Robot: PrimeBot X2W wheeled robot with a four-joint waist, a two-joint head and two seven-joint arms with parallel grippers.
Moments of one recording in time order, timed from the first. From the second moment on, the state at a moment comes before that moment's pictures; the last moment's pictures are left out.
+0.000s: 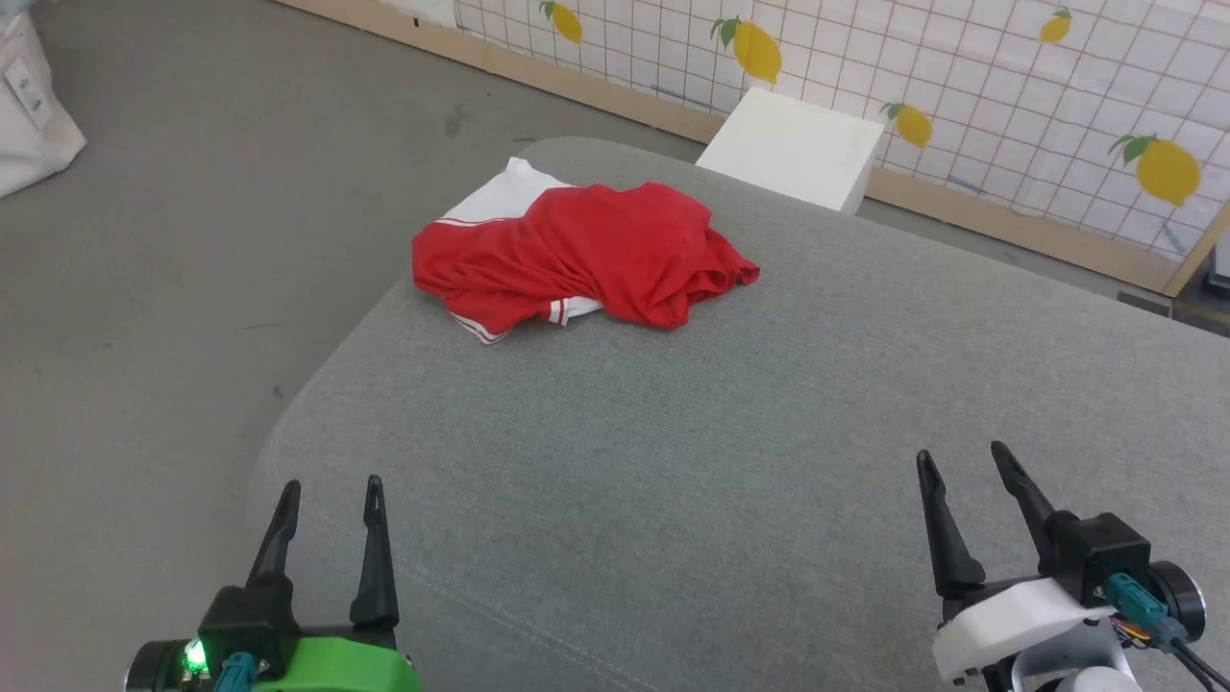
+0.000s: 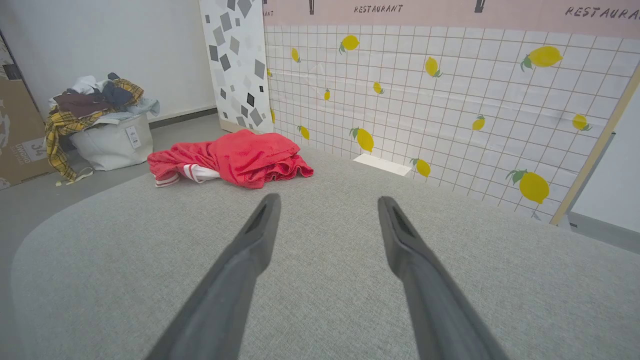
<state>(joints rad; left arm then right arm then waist) 0.12 0.06 0.01 -0.05 -0.07 -0.02 -0.23 0.00 -0.05 -0.02 0.16 0.05 0.13 -0.20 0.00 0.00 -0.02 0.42</state>
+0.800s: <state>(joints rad) 0.13 0.06 0.00 -0.06 -0.10 -0.02 -0.25 0.00 -0.05 -0.03 0.15 0.05 0.13 -0.21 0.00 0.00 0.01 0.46</state>
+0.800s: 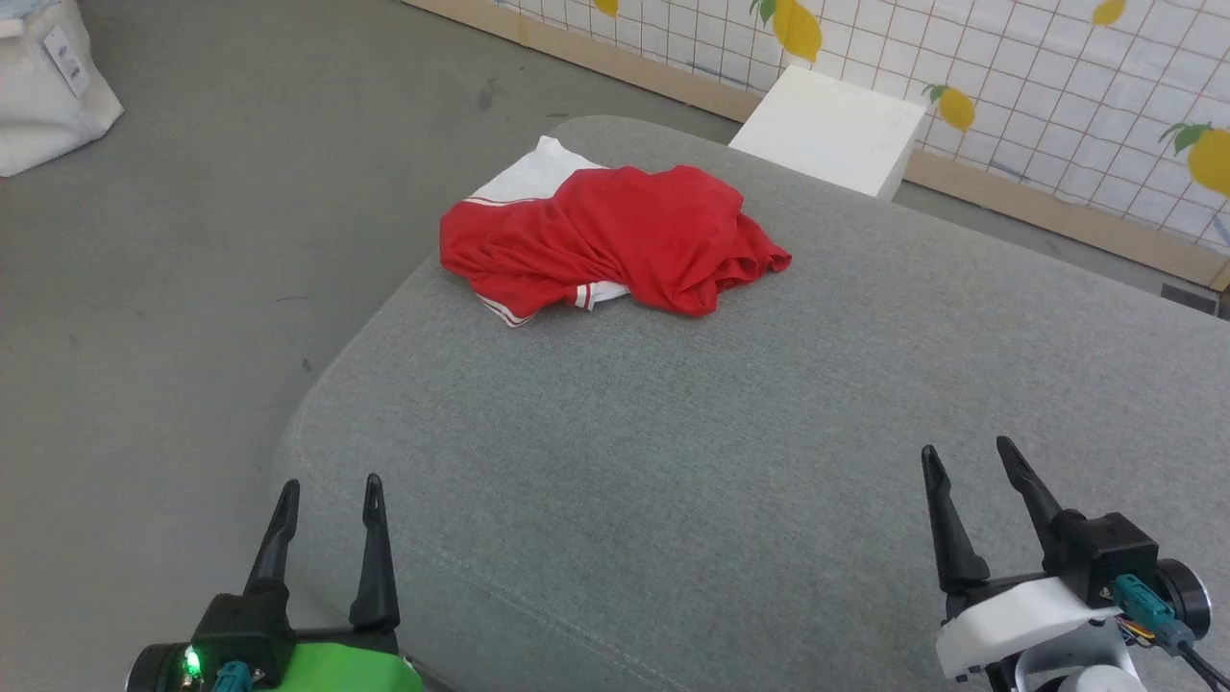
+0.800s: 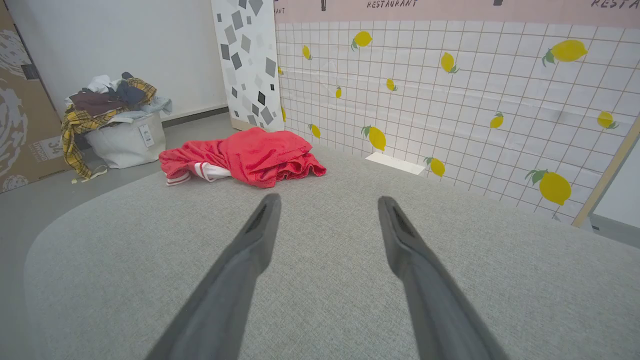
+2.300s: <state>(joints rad) -0.83 0.42 -0.13 0.27 -0.61 -0.13 0.58 -0.10 -0.08 0.04 -0.16 -0.10 0.13 -0.09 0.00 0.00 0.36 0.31</state>
